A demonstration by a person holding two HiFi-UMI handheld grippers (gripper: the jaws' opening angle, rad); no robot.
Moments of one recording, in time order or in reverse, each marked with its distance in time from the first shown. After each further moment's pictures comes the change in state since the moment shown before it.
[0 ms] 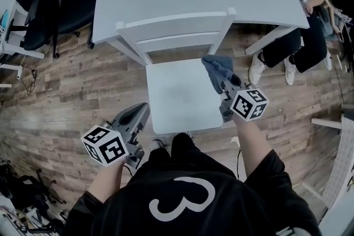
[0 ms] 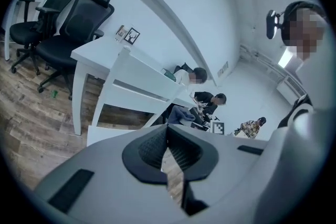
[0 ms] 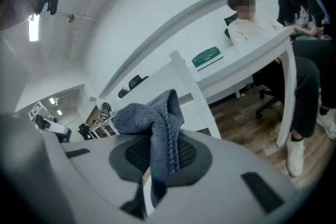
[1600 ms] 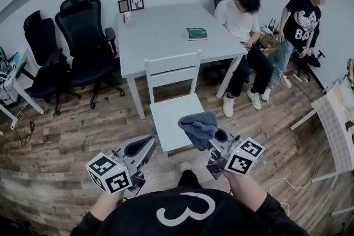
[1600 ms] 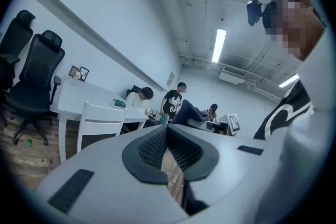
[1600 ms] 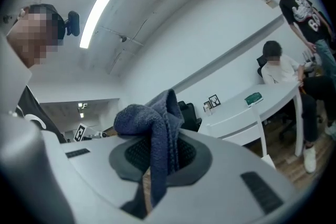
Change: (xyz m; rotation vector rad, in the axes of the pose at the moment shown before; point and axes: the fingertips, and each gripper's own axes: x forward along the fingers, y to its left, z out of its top) left arm -0.308 -0.158 -0.051 0.403 -0.194 -0.393; right arm -0.265 0.432 -0.007 -0.153 -0.281 0.212
